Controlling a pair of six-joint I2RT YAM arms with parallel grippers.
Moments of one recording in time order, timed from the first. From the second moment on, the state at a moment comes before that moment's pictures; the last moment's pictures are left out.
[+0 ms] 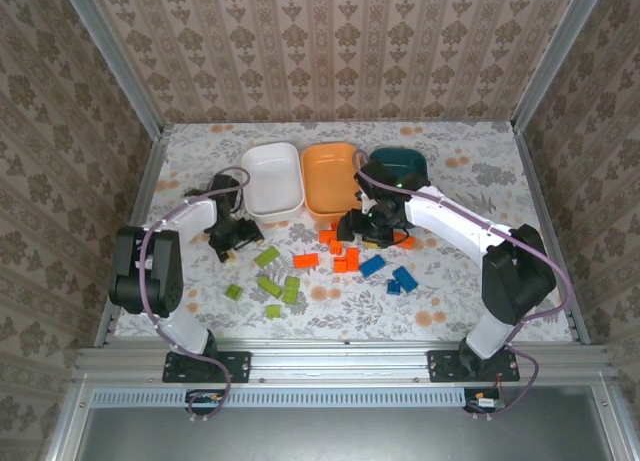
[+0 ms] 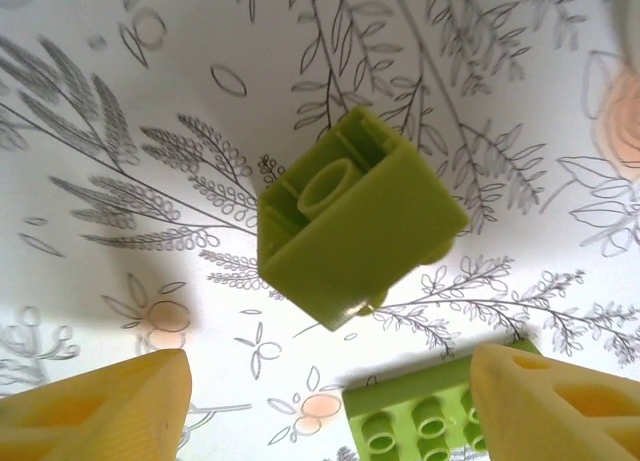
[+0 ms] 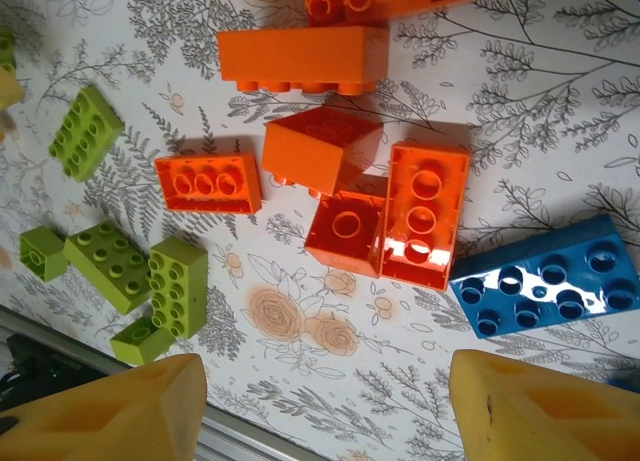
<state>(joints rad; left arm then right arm) -0.20 1.67 1.03 -0.81 0.14 -0.63 0.56 1.68 1.33 -0.89 -0.32 0.65</state>
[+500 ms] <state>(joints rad) -0.20 1.78 1.10 -0.83 0.11 -0.33 0.56 1.68 1.29 -0.85 -0.37 0.54</state>
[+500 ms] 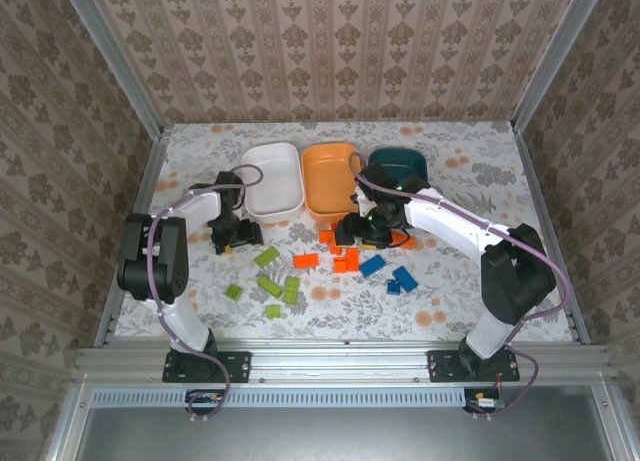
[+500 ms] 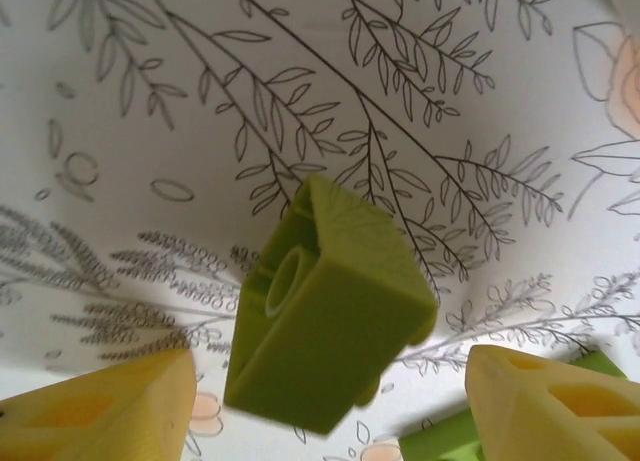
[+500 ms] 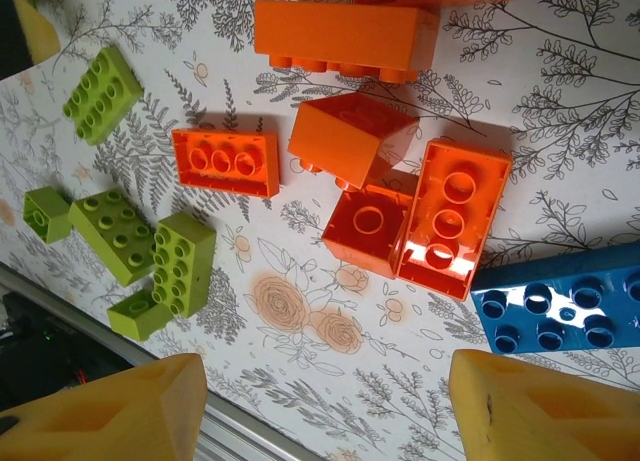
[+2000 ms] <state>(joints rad) -0.20 1.73 1.15 -0.89 0.12 -0.23 0.56 1.68 1.32 -0.85 -0.37 0.55</state>
